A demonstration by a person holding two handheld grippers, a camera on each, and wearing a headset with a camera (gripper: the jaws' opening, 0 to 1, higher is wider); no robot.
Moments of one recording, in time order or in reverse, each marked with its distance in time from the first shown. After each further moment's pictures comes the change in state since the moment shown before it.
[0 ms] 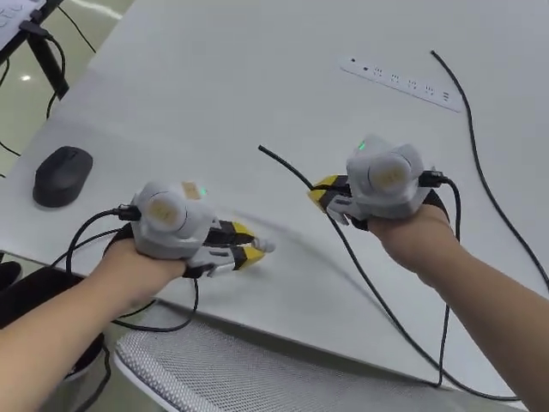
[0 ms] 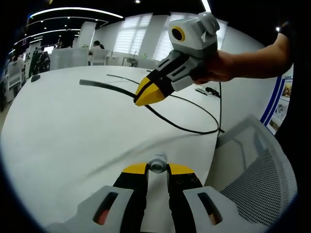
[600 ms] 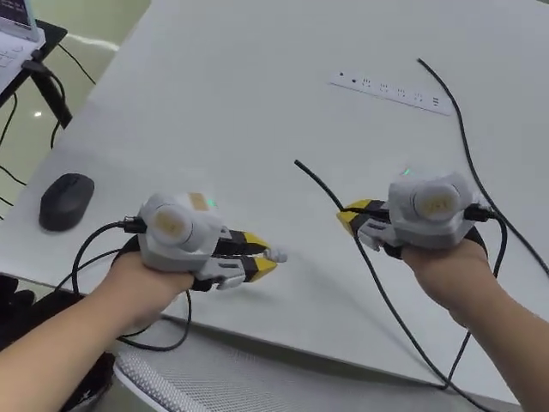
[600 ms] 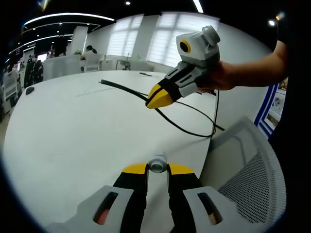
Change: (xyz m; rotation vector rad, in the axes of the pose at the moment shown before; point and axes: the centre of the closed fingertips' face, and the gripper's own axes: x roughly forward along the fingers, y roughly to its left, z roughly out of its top) left arm -0.002 -0.025 0.025 0.065 0.003 -0.026; right arm -0.057 -0.007 -0.027 0.172 -0.062 -0.086
